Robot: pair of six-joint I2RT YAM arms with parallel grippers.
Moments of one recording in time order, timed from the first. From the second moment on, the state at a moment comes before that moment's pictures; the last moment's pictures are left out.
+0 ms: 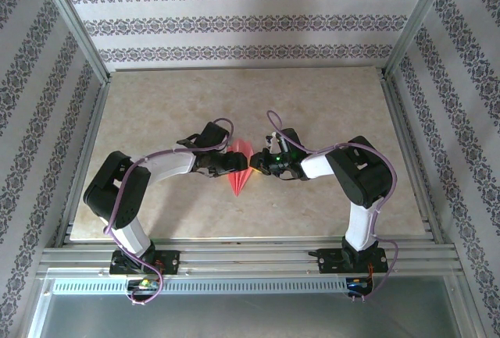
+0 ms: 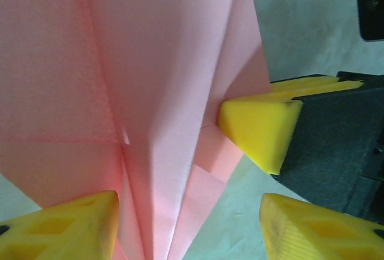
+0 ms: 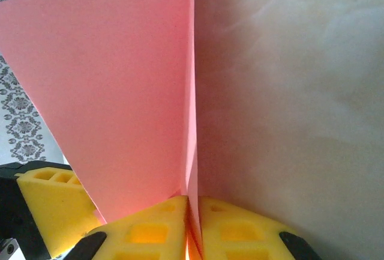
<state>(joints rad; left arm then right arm) -0.55 1.71 0.98 -0.32 0.34 -0.70 0.51 1.89 0.78 0.38 -0.62 0.94</state>
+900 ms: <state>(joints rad) -0.65 1.81 1.11 -0.50 0.10 -0.68 0.50 1.89 0.78 0.37 -0.62 0.94</state>
